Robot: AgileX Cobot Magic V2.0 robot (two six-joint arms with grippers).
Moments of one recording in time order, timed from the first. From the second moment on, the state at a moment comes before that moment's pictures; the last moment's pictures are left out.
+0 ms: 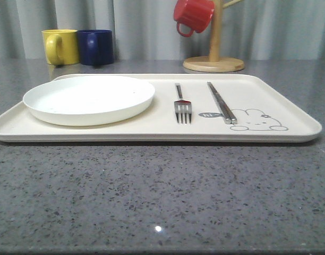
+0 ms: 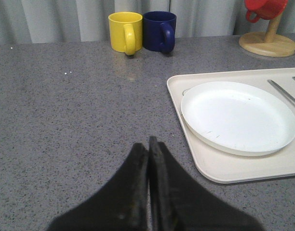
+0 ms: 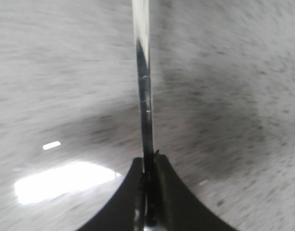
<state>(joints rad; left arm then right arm) -0.17 0.22 -0.58 0.00 0.71 -0.08 -0.21 1.70 -1.38 -0.01 0.95 0.10</state>
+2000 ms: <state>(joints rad) -0.17 0.22 -0.58 0.00 0.71 -0.08 0.27 1.29 -1.16 0.01 0.92 0.28</state>
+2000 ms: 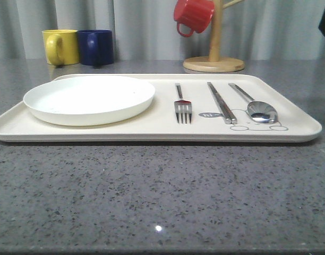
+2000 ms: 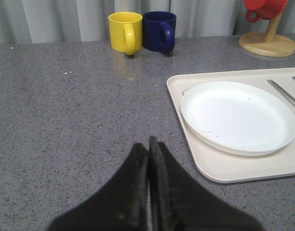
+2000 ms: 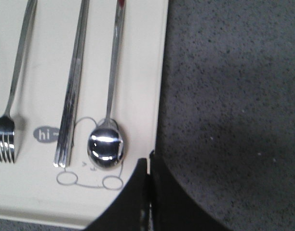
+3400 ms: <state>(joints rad) -0.17 0.22 -0.58 0.00 0.71 -0.08 0.06 0.08 -0.15 -0.09 0.24 0.11</state>
